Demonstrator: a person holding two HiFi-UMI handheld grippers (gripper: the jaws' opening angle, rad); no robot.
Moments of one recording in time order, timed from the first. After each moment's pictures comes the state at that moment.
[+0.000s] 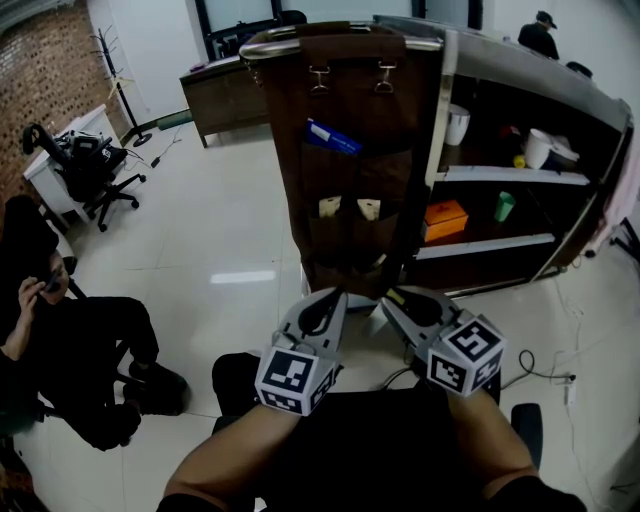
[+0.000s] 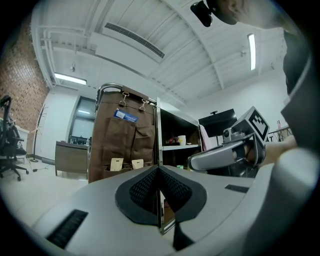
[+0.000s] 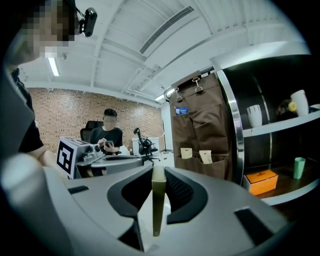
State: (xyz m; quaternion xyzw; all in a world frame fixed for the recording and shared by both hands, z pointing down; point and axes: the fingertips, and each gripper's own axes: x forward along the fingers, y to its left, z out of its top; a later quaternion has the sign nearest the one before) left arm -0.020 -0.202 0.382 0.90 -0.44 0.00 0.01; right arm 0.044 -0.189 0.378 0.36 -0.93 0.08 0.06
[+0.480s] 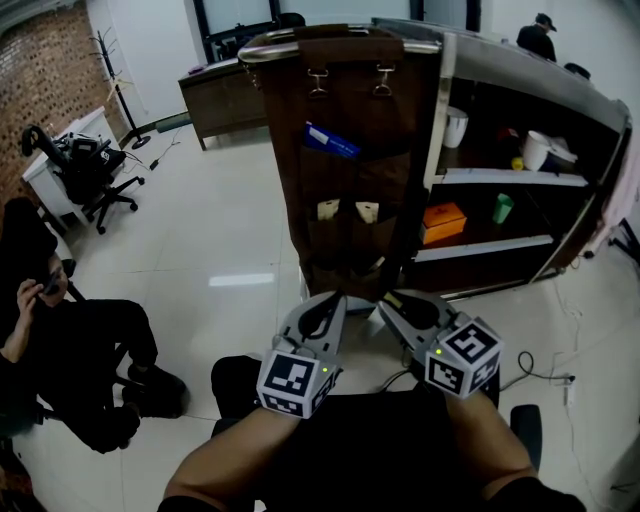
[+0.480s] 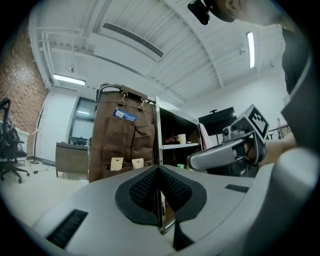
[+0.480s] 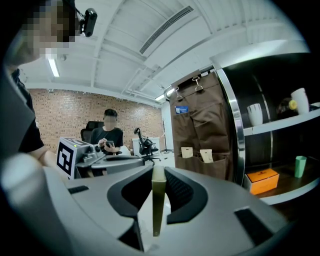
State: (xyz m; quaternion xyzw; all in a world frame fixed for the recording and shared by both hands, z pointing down) left arm -0.020 -0.202 0.386 0.90 -0.44 0.01 0.01; right arm 0.042 -0.189 0.381 0.36 -0.93 0.08 0.06
